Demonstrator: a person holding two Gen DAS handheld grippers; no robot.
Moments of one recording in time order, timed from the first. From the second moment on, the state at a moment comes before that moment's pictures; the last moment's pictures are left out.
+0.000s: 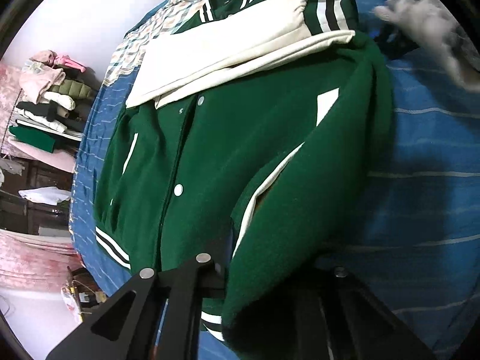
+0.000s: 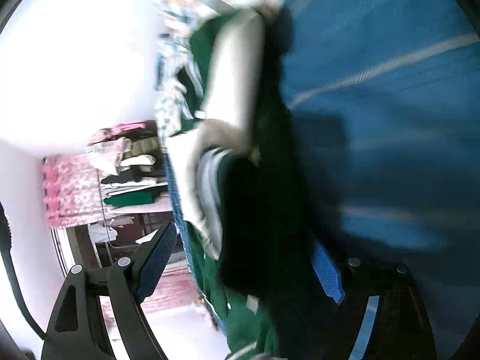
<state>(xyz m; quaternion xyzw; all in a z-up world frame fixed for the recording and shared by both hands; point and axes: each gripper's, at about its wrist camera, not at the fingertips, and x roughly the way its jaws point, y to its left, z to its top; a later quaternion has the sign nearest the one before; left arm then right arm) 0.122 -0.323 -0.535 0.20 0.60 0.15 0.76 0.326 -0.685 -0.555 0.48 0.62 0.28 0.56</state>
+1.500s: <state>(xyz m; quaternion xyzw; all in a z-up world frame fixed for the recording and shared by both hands) 0.049 0.110 -0.486 -0.31 0.58 0.25 0.71 0.391 -0.318 -0.378 0.18 0.68 0.24 0.67</state>
